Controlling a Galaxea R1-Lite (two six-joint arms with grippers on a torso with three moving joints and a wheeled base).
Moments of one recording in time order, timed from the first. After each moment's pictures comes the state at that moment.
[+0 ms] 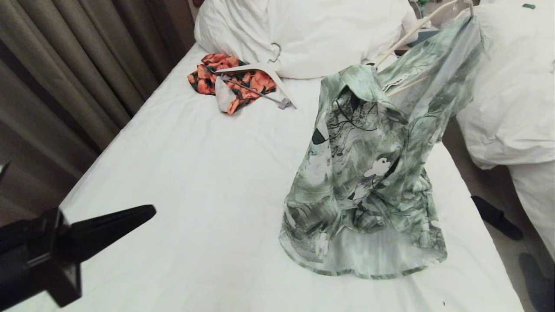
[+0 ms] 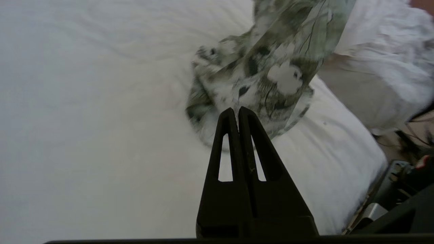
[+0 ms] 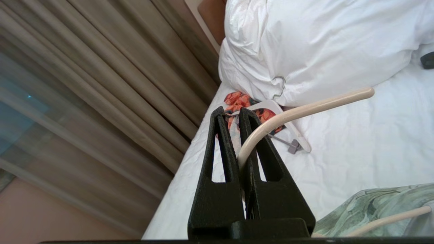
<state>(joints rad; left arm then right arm) -0.23 0.98 -0.42 -0.51 -0.55 -0.08 0.52 1.61 -1.98 -0.05 -0.11 0.43</state>
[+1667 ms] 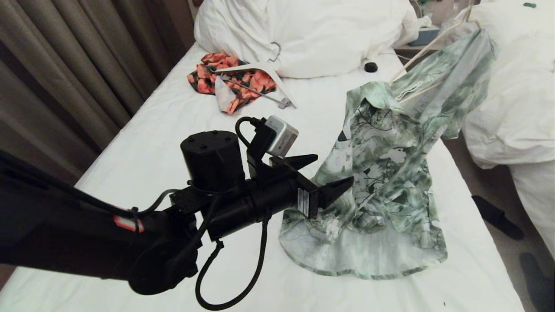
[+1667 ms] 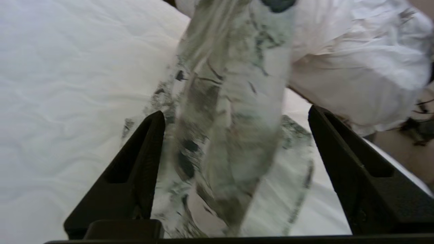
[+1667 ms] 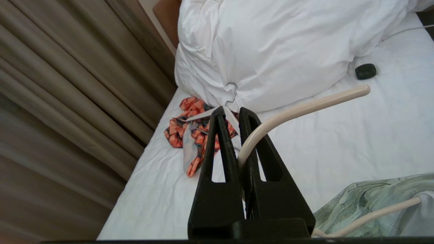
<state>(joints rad) -0.78 1.83 -0.89 -0.96 -0.22 0.06 0.37 1.67 -1.98 -0.07 -0.09 0.38</state>
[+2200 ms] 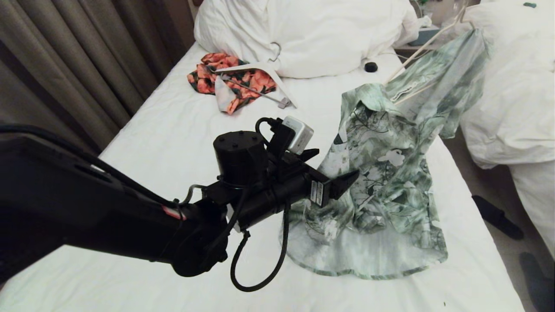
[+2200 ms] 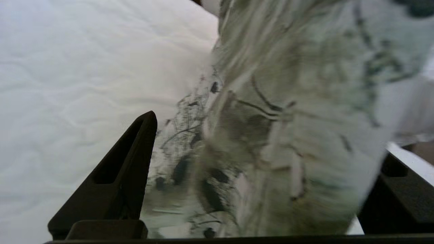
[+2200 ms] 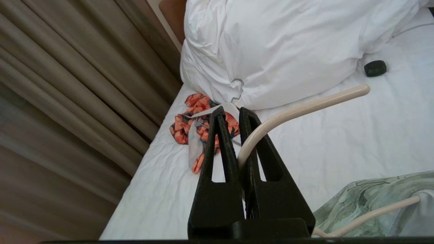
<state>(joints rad) -0.78 1.94 -1.00 -0.96 -0.14 0.09 0.39 1.67 -1.98 -0.07 -0.08 0.38</state>
